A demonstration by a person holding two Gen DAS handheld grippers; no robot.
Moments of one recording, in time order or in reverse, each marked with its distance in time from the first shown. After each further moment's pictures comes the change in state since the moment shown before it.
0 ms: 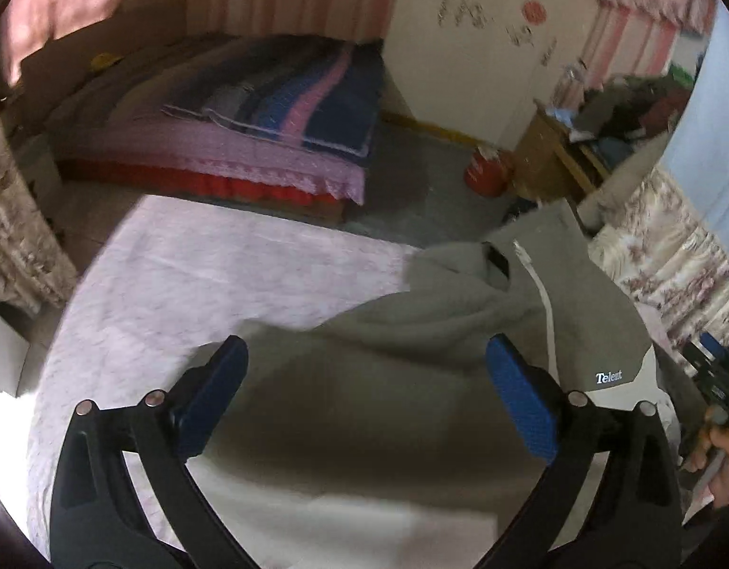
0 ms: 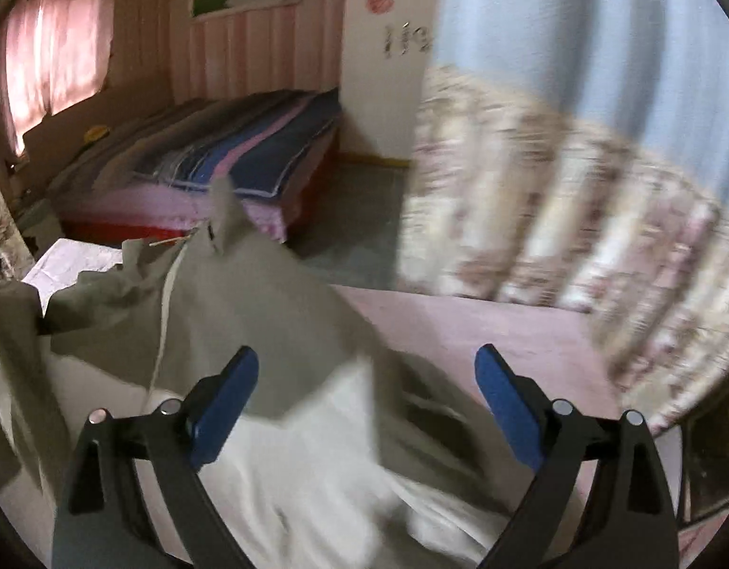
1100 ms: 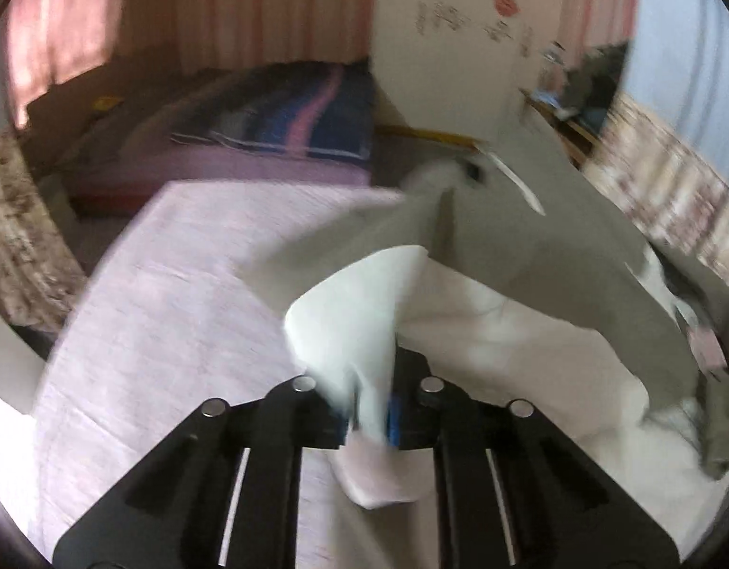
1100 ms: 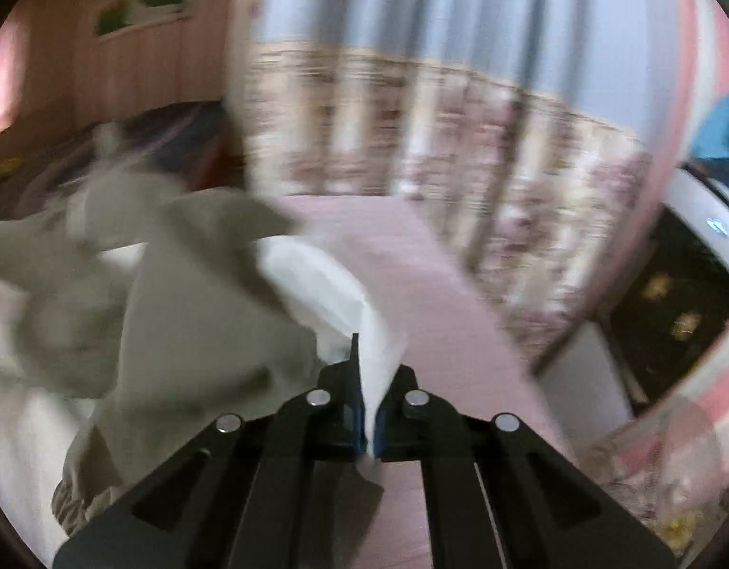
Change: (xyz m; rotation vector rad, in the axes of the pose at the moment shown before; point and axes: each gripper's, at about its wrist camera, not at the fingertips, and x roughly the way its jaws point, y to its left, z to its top) left arm -0.046 0.011 -0.105 0.093 -0.129 0.084; right arm -0.126 -0.095 -0.165 0.186 -0.029 -0.368
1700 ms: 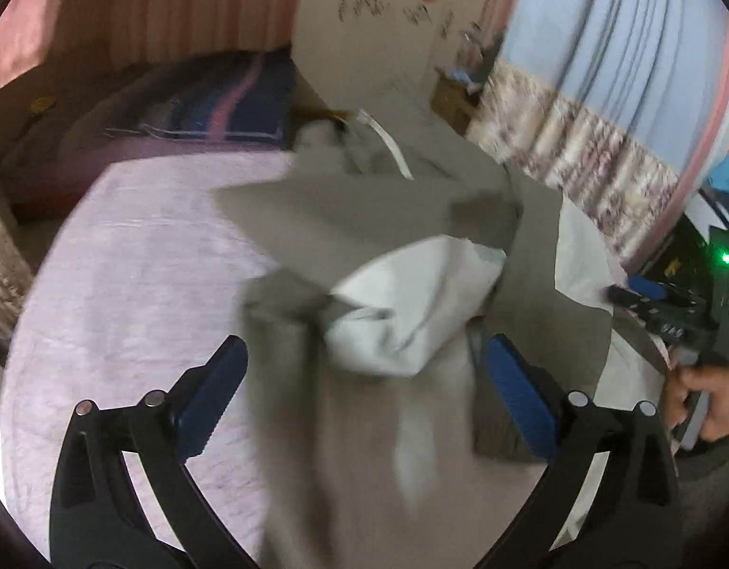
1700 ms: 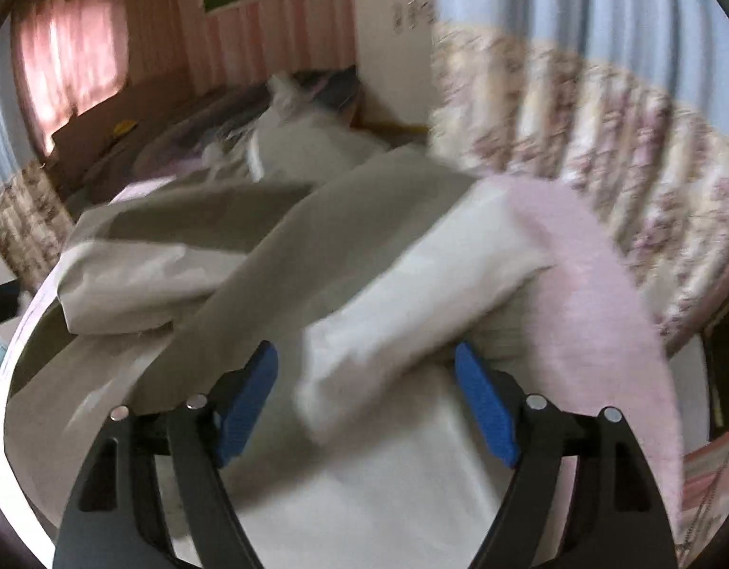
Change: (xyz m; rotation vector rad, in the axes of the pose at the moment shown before) left arm -0.080 -0.070 -0.066 0.113 0.084 -0.251; right arm -0.036 0.119 -0.013 -0.147 0.121 0.444
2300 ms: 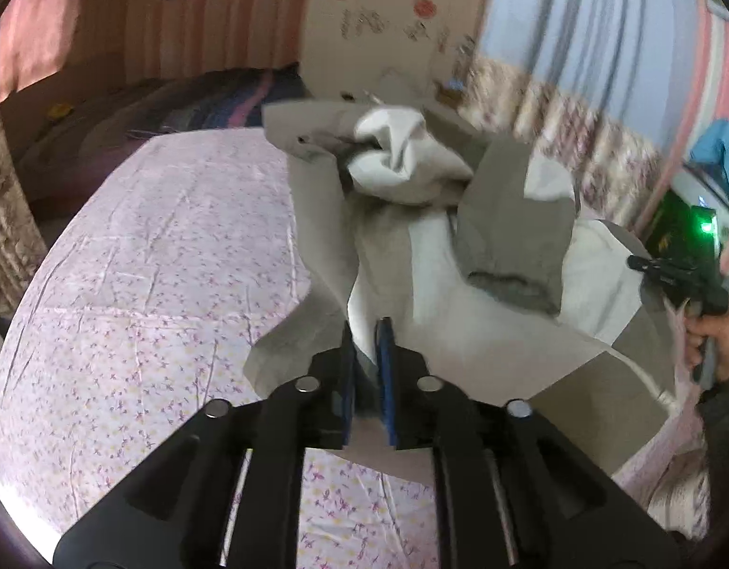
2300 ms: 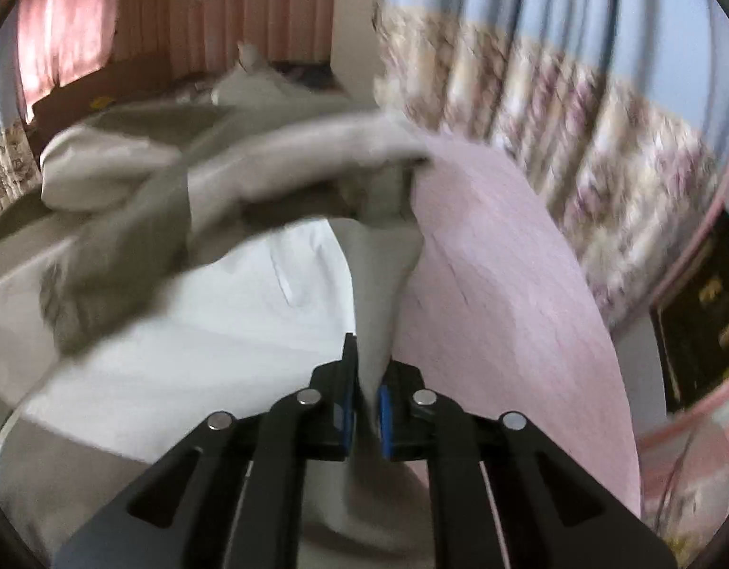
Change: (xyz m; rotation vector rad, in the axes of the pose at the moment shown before) left arm -0.080 0.004 -0.146 0.032 -0.067 0.029; right arm -0.055 -0.072 -0.114 -0.034 0.026 -0.119
